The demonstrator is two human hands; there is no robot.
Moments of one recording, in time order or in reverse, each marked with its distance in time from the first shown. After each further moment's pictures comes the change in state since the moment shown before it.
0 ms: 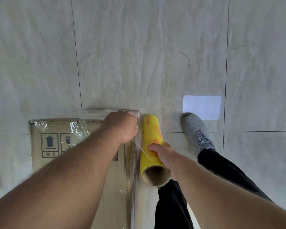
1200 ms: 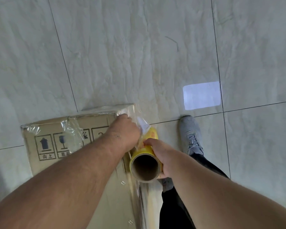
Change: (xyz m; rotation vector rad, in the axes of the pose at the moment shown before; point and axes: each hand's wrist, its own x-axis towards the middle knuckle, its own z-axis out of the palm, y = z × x) left_hand -0.021 0.045 0.027 0.674 -0.159 0.373; right_hand -0.010 0.030 0.009 0.286 -0.071 0.209
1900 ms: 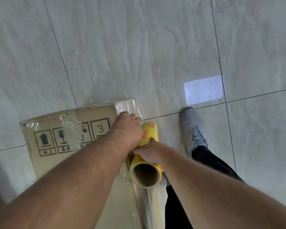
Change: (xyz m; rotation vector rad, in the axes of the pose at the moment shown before) left_hand -0.009 0.020 -0.004 -0.017 -0.064 -0.007; right_hand 0.019 0.011 0.024 -0.789 -0.027 -0.318
